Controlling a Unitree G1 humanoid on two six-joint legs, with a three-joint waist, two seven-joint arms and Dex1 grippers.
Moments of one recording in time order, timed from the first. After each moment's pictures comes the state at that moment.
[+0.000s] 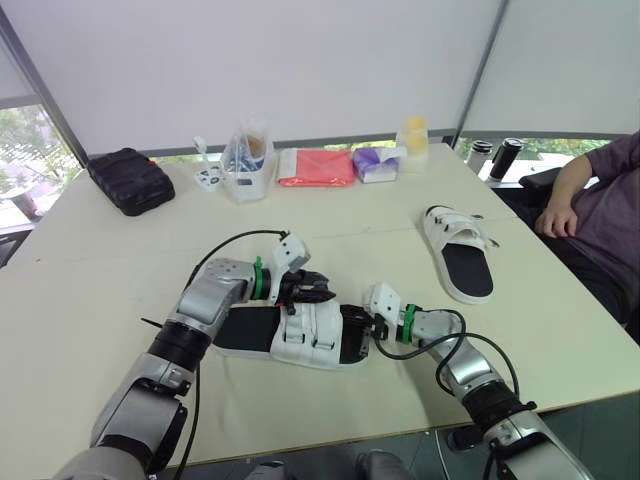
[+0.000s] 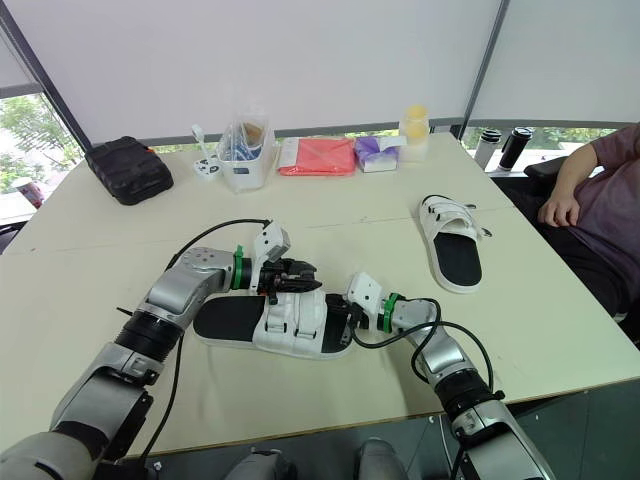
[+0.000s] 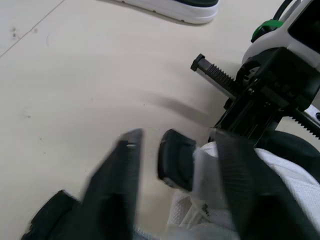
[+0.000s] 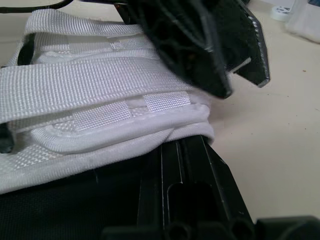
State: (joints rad) left arm -0.70 0.40 -0.28 0.32 -0.23 0.45 -1.04; right arm -0.42 -0.38 0.31 0.44 0.12 -0.24 0.89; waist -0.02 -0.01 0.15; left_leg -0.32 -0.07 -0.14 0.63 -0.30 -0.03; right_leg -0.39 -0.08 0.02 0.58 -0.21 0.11
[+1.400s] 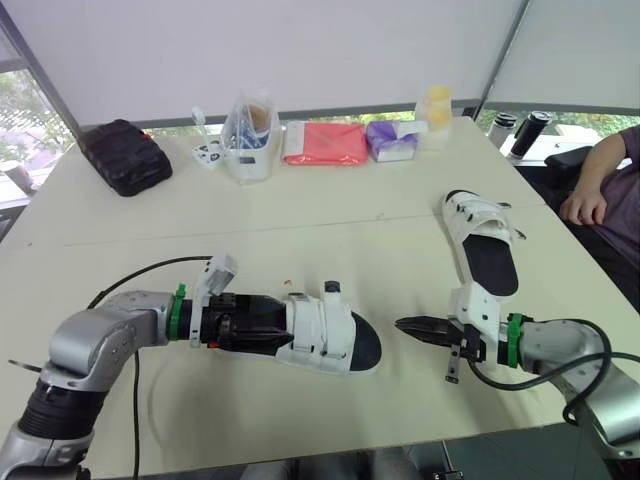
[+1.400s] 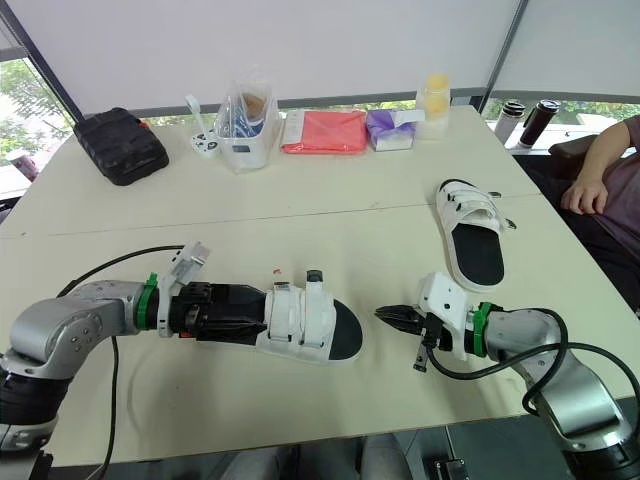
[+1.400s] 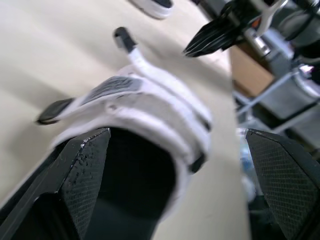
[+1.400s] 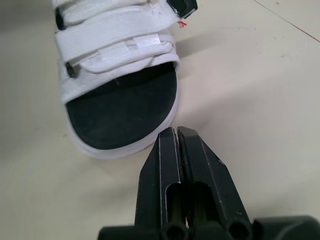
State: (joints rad) left arm -0.37 0.73 0.01 -0.23 -0.78 0.97 -1.11; right arm -0.01 -0.82 -0.06 -0.49 0.33 0.41 0.92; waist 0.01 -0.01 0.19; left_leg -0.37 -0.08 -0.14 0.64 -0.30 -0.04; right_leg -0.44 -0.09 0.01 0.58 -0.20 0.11
